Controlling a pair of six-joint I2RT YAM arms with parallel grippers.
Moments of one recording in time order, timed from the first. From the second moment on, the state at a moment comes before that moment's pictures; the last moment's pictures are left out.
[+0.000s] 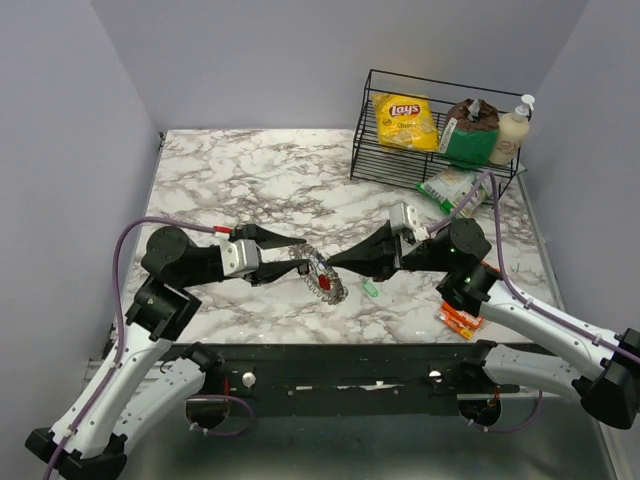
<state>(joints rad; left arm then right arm) -0.53 0.67 0.86 -0.08 0.87 0.21 0.83 1.02 0.78 0.51 -0.76 0.08</state>
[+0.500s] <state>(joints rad) -0.53 0.80 0.85 0.24 1.08 -0.03 0.83 1.00 0.75 0.67 -0.82 0.18</state>
